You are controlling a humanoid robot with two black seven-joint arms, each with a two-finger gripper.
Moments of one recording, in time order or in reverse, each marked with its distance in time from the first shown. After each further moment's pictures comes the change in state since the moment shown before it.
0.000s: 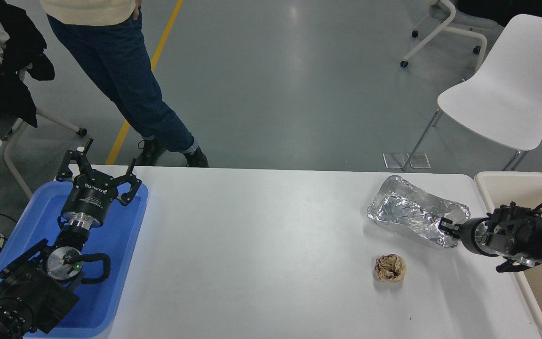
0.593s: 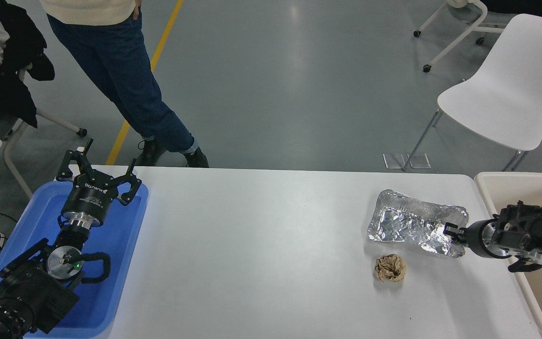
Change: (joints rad) left arm -0.001 0.000 0.000 -0.001 0.000 0.000 0.000; right arm 0.268 -0.174 -0.020 0.320 -0.094 0.085 0.003
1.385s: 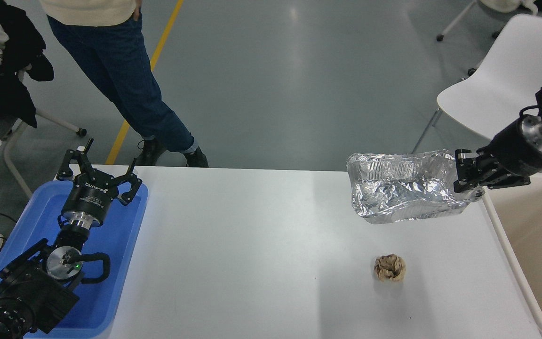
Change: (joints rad) left arm 0.001 0.000 0.000 0.001 0.000 0.000 0.001; right arm 0.819 -0.056 -0.158 0.300 -0.094 0.595 0.002
